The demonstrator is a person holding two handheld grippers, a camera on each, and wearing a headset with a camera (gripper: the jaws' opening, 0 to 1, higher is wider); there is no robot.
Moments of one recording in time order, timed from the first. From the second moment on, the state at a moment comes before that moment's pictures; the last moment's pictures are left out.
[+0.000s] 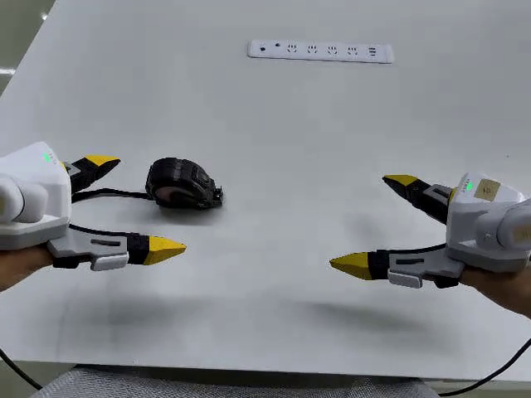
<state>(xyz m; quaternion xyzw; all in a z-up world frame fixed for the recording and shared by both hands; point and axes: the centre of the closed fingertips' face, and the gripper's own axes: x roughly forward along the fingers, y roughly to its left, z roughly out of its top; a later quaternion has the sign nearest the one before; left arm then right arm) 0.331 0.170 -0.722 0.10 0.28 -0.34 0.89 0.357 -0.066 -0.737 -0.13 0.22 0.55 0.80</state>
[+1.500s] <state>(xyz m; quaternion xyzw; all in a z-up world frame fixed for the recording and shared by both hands) 0.359 0.180 -0.738 0.20 0.31 -0.43 0.82 0.380 0.017 -0.754 -0.19 0.18 0.67 0.70</state>
